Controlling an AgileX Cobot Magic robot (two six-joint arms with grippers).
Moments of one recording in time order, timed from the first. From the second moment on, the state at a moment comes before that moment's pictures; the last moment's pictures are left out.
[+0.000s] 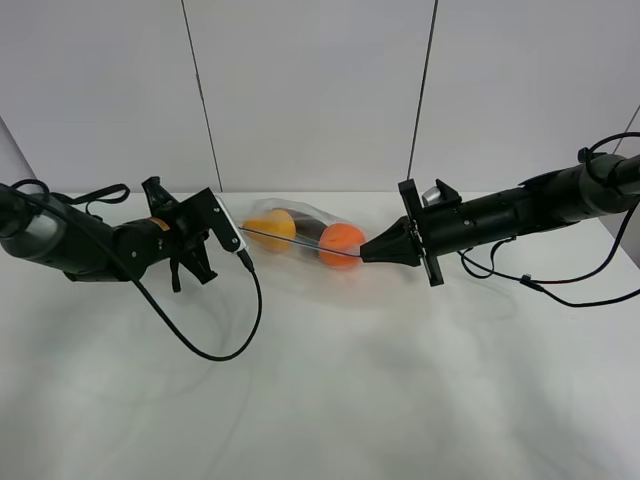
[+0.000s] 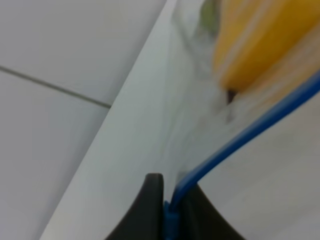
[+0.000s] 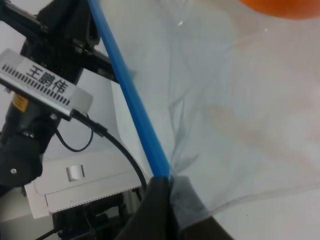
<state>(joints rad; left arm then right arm) -0.25 1.99 -0.91 -0.23 -0.59 1.15 0.03 2.14 -1.25 1.34 1.19 -0.69</state>
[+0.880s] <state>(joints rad) -0.16 1.99 -0.91 -0.26 -0.60 1.04 0.03 2.14 -1.25 1.31 1.20 -0.69</state>
